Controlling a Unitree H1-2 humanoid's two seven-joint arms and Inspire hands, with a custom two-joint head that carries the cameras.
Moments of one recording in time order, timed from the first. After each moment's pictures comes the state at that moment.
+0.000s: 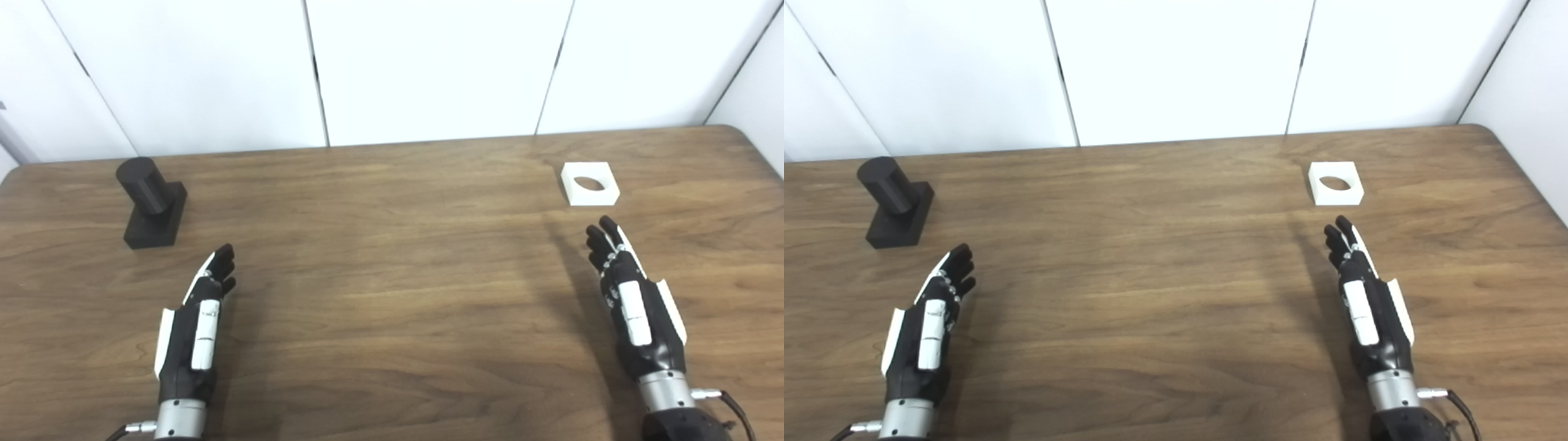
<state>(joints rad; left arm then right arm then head) 0.19 0.11 0.05 -0.17 -0.04 -0.12 -0.02 0.23 -0.15 -0.10 -0.20 0.13 -0.14 0.03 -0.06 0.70</state>
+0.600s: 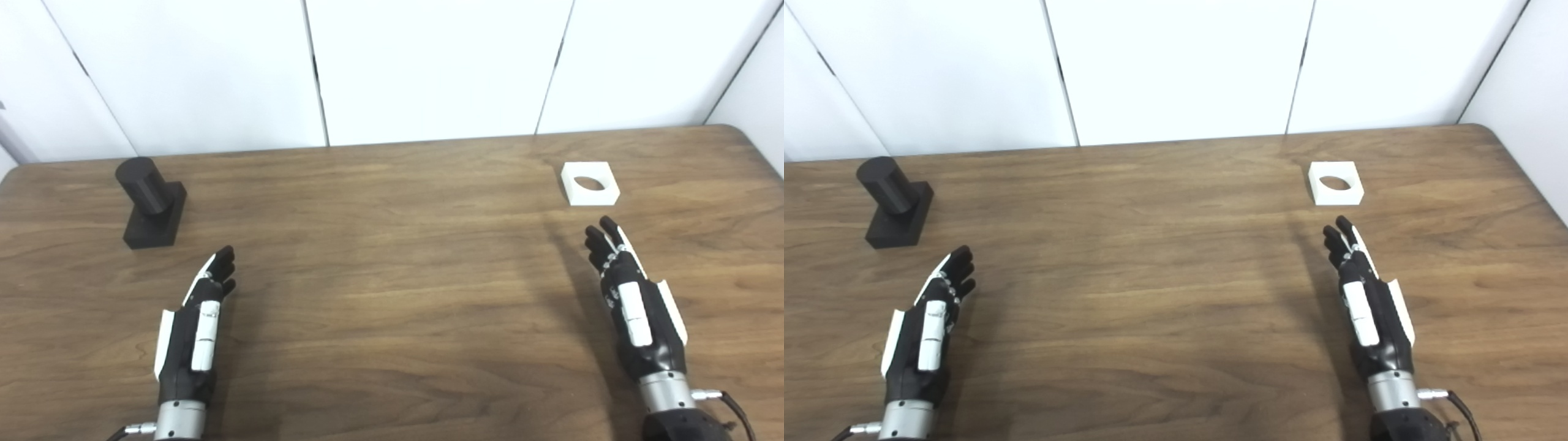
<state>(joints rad) 0.19 0.11 0.04 -0.17 -0.04 -0.12 -0.02 0.24 -0.15 -0.10 -0.20 0.13 -0.15 0.02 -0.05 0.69</state>
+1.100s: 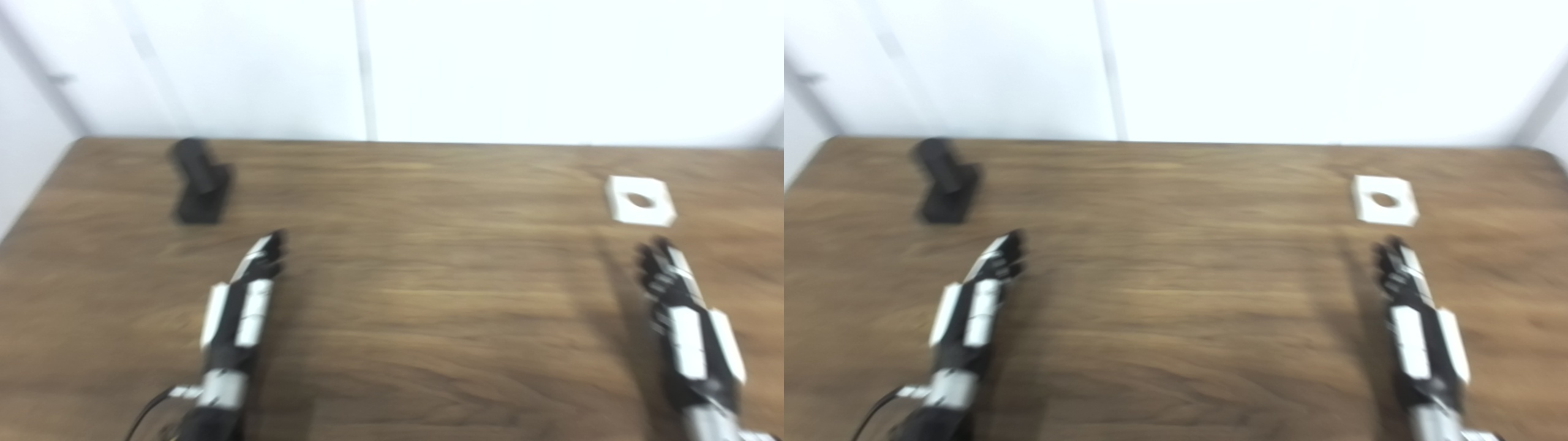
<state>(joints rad) 0.19 0.10 0.00 -0.17 0.02 -0.13 0.00 0.24 -0.16 -0.12 -0.20 0.16 -0.16 0.05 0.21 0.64</state>
